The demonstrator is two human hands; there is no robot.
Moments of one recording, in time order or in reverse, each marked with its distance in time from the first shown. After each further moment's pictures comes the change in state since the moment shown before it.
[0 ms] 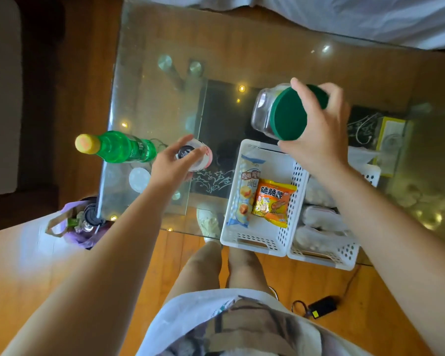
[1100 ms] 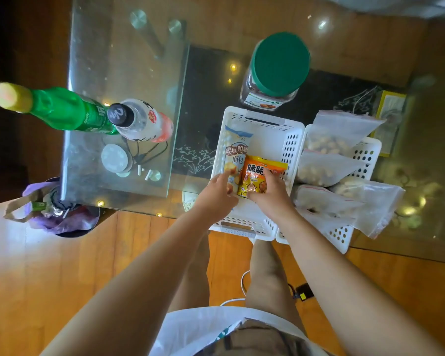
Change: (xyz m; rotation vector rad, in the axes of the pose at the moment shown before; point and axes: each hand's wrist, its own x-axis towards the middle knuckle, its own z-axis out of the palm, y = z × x) left_hand -0.035 -0.093 0.115 0.667 -0.402 0.013; right_hand -0.117 0.066 0.107 0.345 -0.572 0.575
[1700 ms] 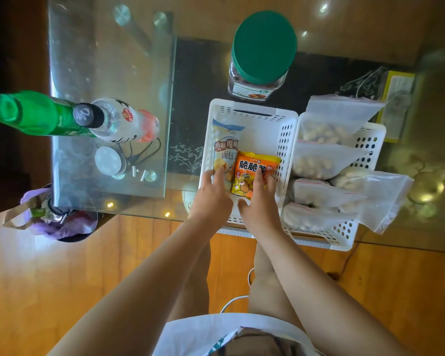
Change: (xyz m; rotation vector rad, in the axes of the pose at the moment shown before) left_hand 0.004 0.004 0.025 0.143 0.149 -0.012; right_hand -0.013 0.016 0.023 -0.180 0.090 -0.088
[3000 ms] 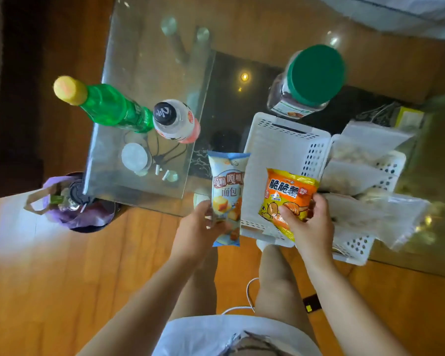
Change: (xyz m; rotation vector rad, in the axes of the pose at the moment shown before) left_hand -0.068 -0.086 -0.041 -0.481 0.098 -0.072; right_hand -0.044 -0.007 -0.020 0.357 0.320 0.017
